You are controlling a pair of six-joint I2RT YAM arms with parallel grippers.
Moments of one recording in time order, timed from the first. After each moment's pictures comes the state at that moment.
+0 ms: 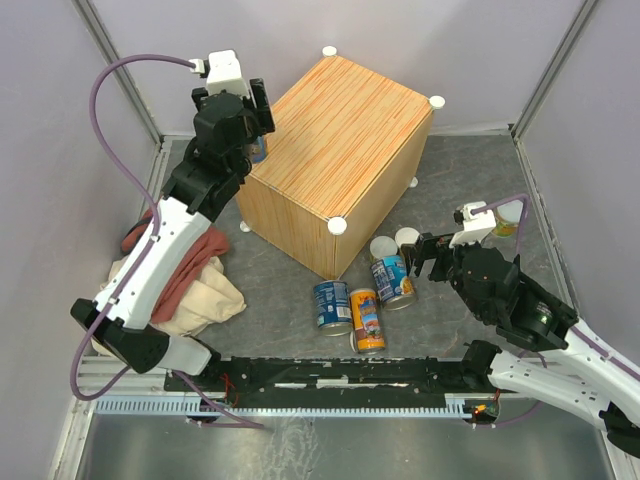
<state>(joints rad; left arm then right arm) -0.56 1.41 1.70 -0.32 -0.68 -0.11 0.95 0.64 0.90 -0.59 0.61 0.39</state>
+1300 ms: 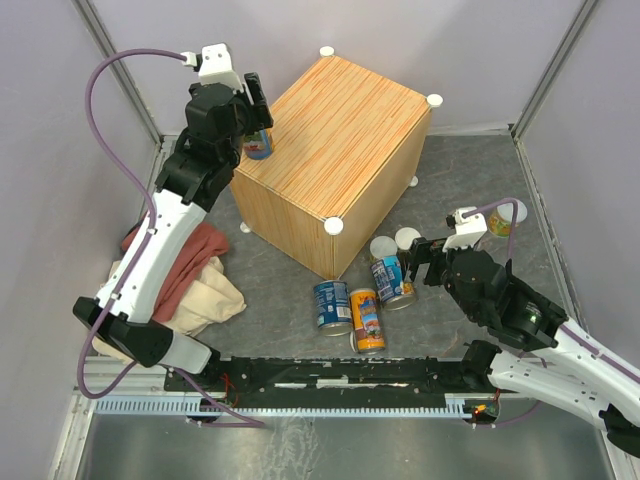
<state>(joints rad) -0.47 1.45 1.77 -0.41 -0.49 -0.22 0.95 0.64 0.83 -0.57 0.59 0.44</state>
